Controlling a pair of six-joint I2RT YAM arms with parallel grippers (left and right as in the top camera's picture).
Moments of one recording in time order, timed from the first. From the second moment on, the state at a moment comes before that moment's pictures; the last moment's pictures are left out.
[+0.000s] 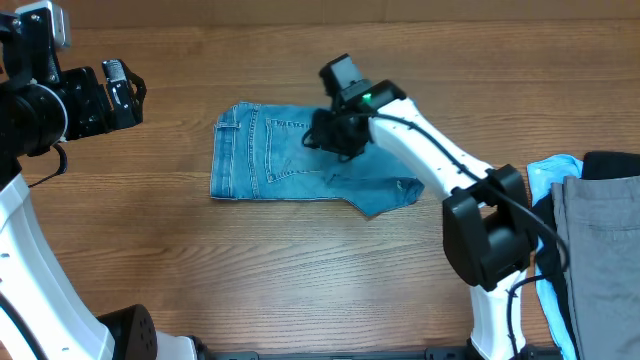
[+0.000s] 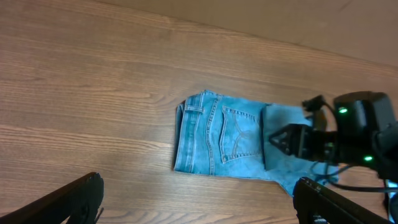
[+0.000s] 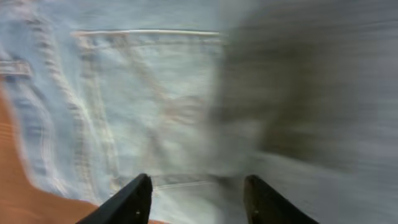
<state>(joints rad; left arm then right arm) 0.27 1.64 2.47 -1.69 0.31 -0.03 0.50 2.14 1.77 -0.85 -0.24 0.61</state>
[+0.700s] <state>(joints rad) 0.27 1.65 2.47 -1.69 0.31 -0.03 0.51 2.13 1.48 -0.63 -0.35 0.62</state>
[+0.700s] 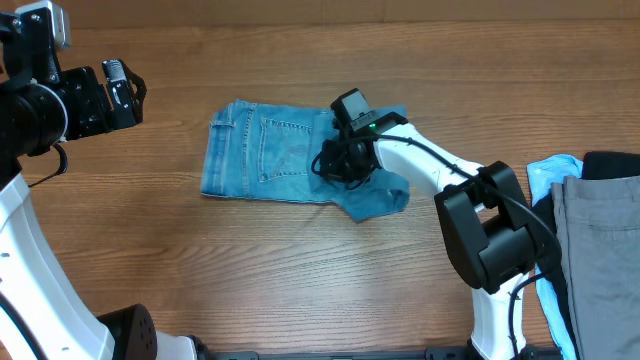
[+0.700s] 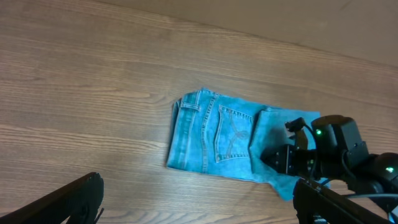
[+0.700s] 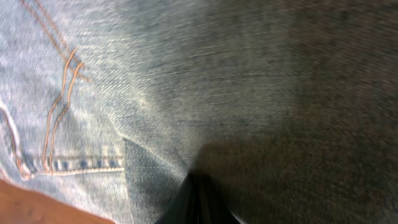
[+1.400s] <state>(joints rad) 0.27 1.65 2.47 -1.69 0.31 -0.03 0.24 1.93 1.46 -0.96 -0.30 0.48</state>
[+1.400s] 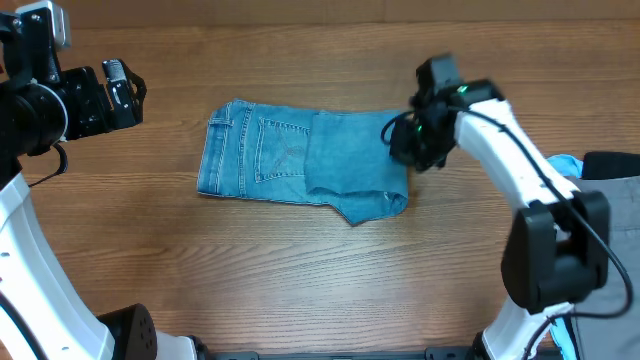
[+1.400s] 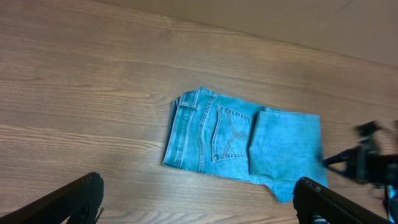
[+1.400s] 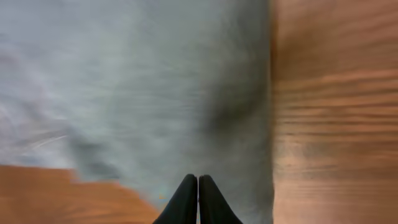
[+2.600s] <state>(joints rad) 0.27 1.65 2.47 -1.69 0.31 -0.03 0.42 2.20 1.48 -0.29 -0.38 0.61</state>
